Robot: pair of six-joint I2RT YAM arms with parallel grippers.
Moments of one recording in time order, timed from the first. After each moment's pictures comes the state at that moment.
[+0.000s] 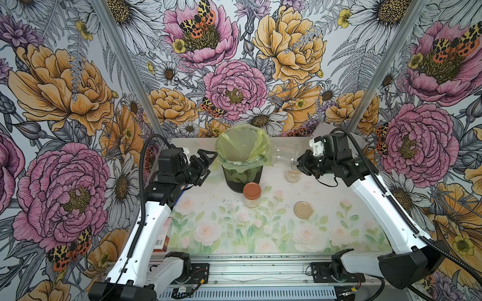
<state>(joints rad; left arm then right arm) -0.13 1.04 1.07 -0.53 0.48 -1.11 0.28 1.30 1.41 -0.90 -0.41 0.80</state>
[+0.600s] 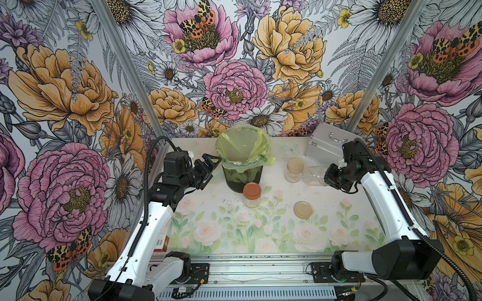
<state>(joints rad) -0.16 1.04 1.03 -0.54 0.46 -1.08 -0.05 1.34 1.37 -1.25 -0.15 0.58</state>
